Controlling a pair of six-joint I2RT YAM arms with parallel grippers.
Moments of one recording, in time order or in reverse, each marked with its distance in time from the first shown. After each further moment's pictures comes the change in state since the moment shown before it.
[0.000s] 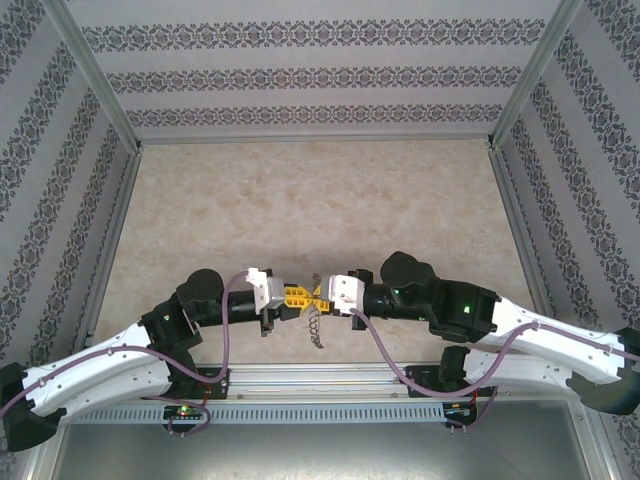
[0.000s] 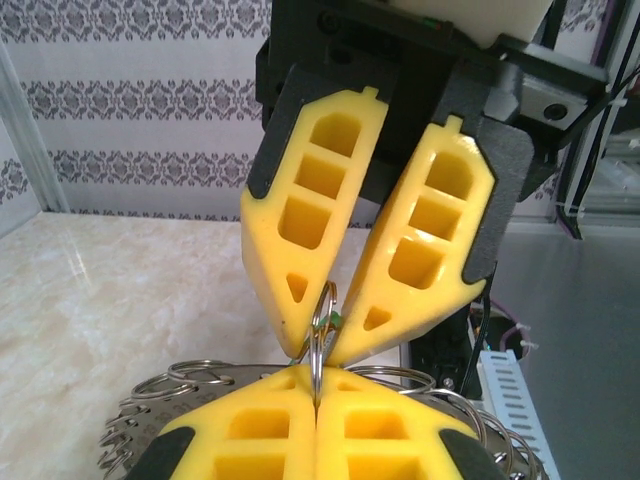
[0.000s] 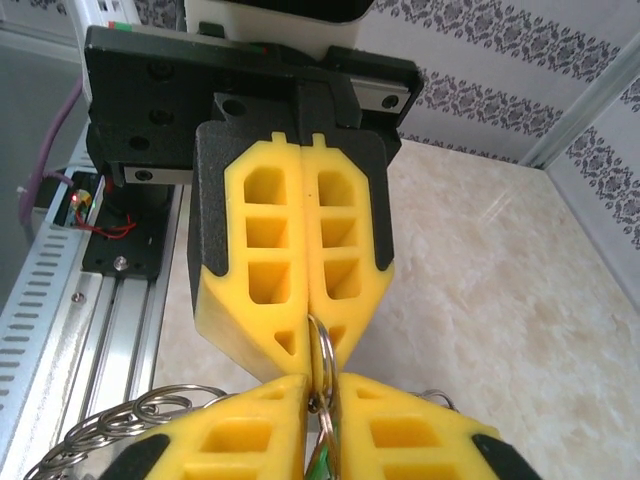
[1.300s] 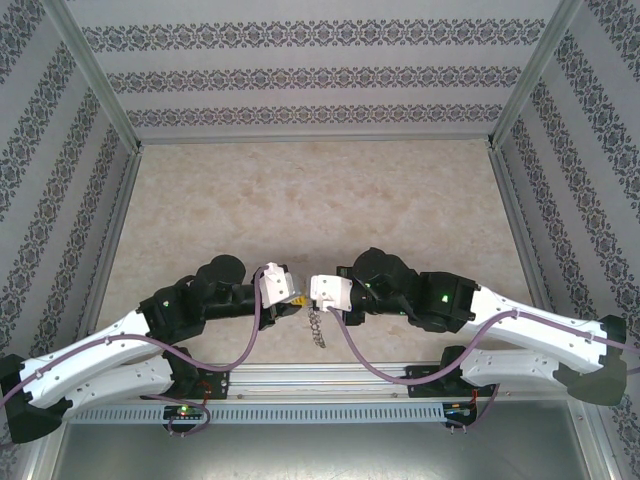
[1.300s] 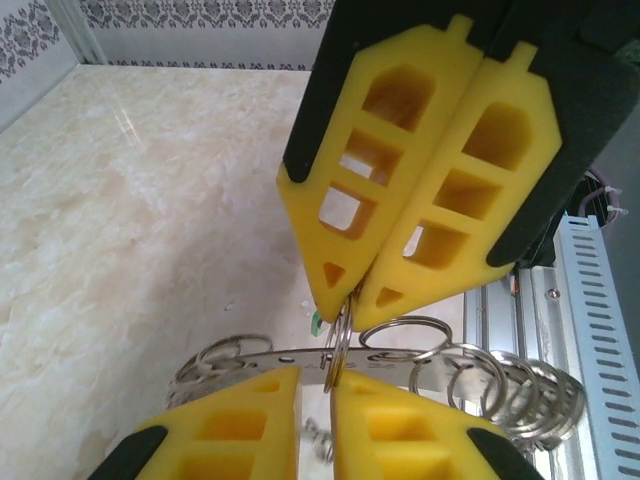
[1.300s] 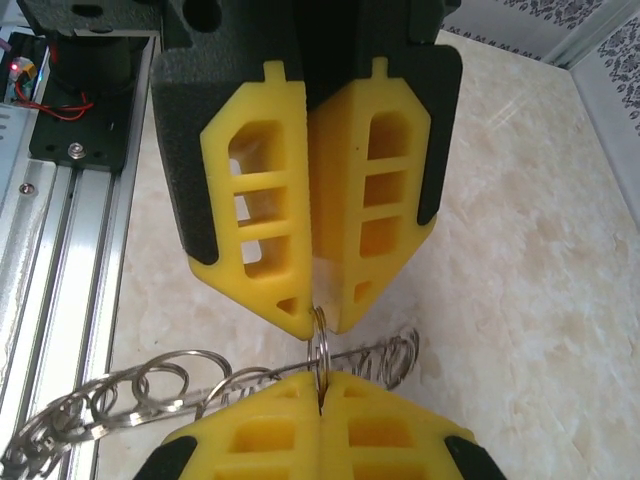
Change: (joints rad) left arm 0.000 0.114 0.204 -0.451 -0.163 0.149; right arm -0.005 0.142 0.096 -0.178 0.099 -0.069
